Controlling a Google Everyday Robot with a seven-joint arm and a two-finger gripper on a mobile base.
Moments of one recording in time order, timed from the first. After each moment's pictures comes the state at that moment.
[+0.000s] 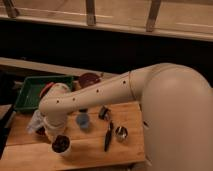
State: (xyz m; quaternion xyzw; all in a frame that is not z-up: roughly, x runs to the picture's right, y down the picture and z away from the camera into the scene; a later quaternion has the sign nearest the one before) arm -0.226 0.214 0.684 -0.40 0.01 0.32 0.86
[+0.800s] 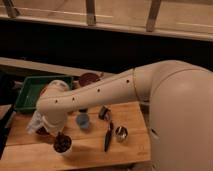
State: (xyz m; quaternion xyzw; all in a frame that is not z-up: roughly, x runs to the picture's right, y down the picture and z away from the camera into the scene) arm -0.221 0.192 0.668 -0.37 0.00 0.33 0.87
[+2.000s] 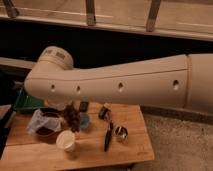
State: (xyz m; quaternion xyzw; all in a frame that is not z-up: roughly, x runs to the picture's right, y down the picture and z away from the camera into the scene) arm -0.143 0.040 0.576 -0.19 0.01 0.40 0.89
